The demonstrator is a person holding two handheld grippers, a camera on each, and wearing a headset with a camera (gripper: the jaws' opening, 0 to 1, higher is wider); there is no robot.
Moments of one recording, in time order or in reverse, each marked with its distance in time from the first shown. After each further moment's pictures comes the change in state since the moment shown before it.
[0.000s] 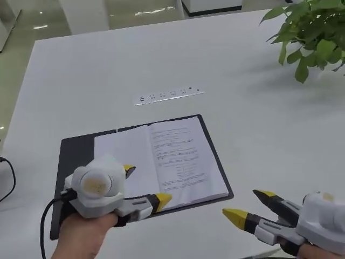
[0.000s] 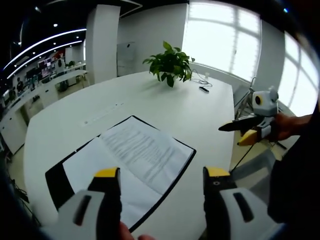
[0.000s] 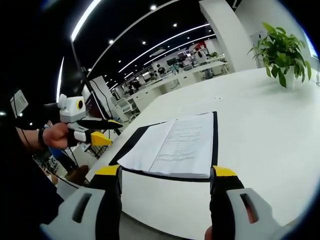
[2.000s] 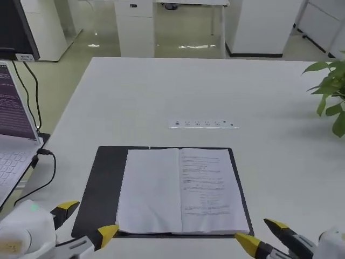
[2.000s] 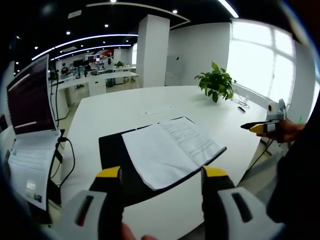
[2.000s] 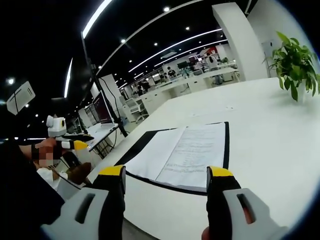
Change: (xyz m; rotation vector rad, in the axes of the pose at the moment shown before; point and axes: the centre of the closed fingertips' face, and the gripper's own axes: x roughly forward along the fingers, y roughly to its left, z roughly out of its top) left arm -0.164 0.071 -0.072 -0.212 -0.144 0.364; right arm 0.016 0.021 0.020 -0.066 -0.029 0.057
